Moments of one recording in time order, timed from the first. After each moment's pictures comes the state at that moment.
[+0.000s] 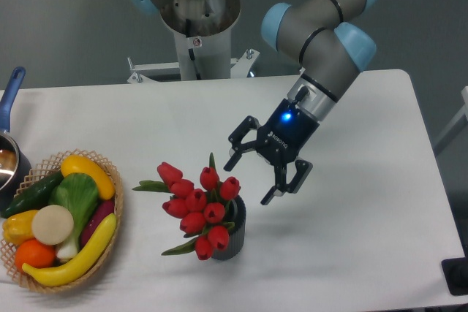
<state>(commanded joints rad) 2.68 -1.91 -1.78 -0.85 0.53 1.48</state>
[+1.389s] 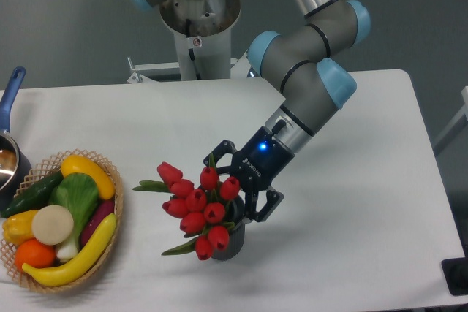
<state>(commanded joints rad) 2.61 -1.96 -1.73 -0.84 0.53 1.41</state>
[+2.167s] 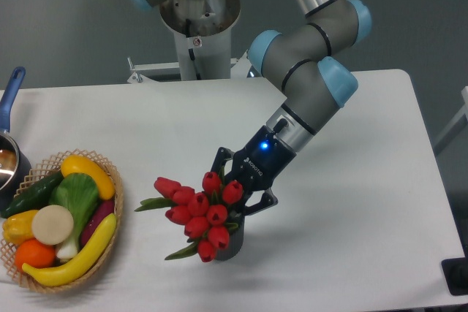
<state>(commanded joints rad) 2.63 -1.95 -1.73 -0.85 0.49 1.35</state>
